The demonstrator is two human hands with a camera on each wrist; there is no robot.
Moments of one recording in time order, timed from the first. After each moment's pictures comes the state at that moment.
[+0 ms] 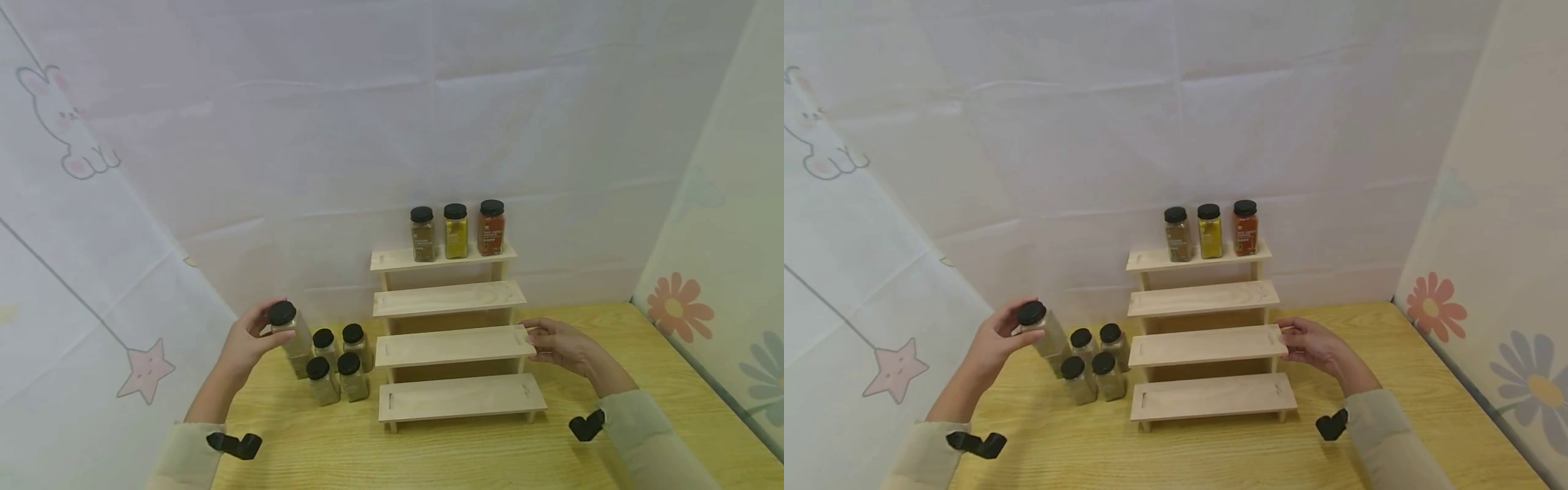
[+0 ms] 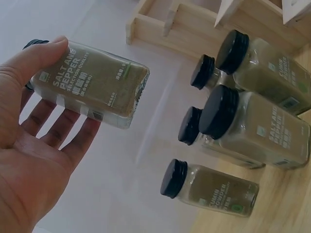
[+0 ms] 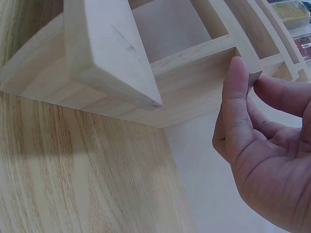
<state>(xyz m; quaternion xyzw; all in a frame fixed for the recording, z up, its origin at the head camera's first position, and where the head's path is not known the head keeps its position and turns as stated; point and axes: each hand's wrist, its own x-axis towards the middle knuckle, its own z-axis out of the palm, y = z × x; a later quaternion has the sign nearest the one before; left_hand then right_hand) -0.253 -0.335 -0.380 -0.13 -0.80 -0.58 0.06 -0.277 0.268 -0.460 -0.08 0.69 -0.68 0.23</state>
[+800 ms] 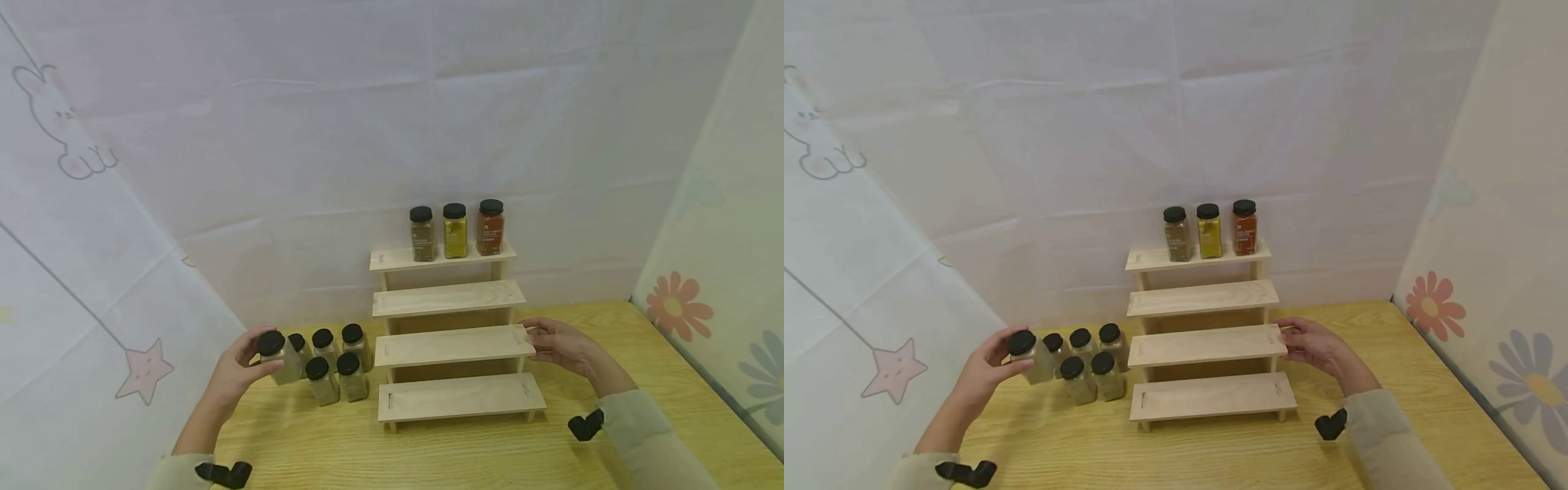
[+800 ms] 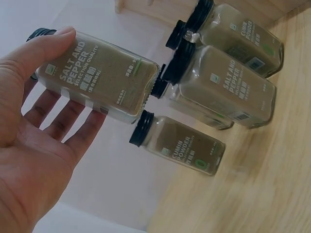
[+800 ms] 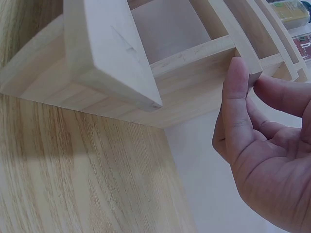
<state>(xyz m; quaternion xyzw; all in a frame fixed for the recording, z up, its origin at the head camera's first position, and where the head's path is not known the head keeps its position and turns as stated) -0.230 -0.363 -0.422 -0.13 -0.80 -0.58 0.04 -0.278 0.270 -0.463 -0.09 0.68 -0.69 0.23</state>
